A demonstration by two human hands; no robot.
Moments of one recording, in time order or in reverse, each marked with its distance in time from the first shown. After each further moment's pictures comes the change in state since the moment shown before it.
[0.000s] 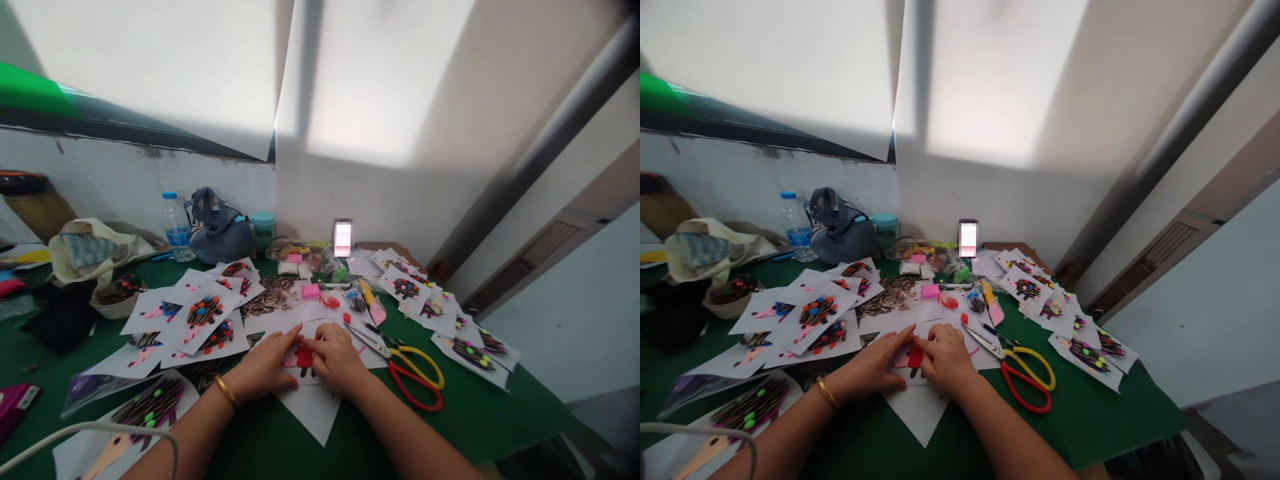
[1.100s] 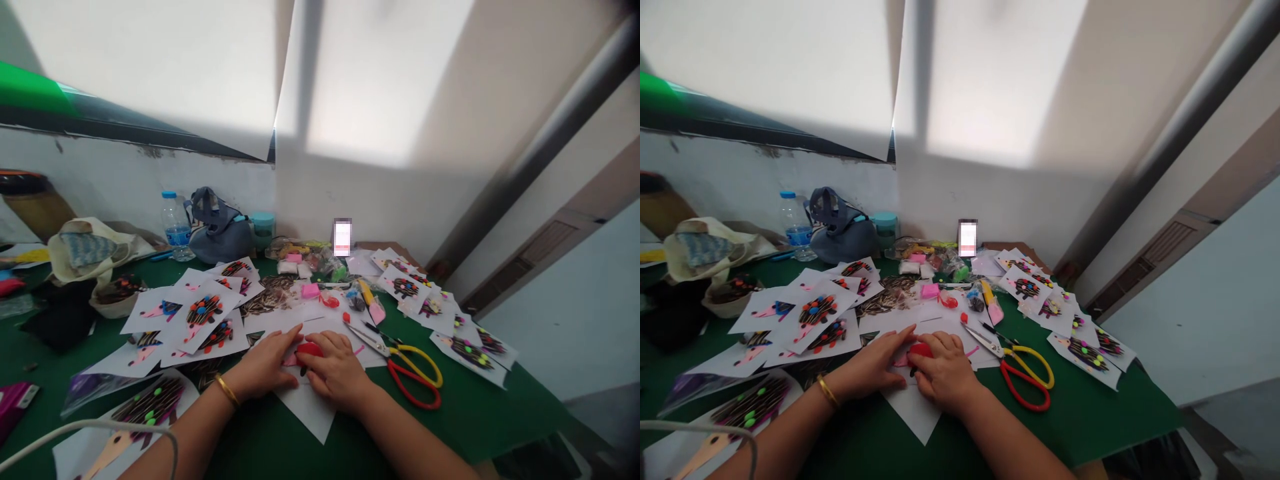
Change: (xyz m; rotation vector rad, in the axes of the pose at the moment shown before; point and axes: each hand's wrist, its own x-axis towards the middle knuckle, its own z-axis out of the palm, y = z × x) left_hand 0.001 -0.002 0.001 0.000 0.005 0.034; right_hand -0.019 -0.007 -0.002 -0.029 -0.059 -0.116
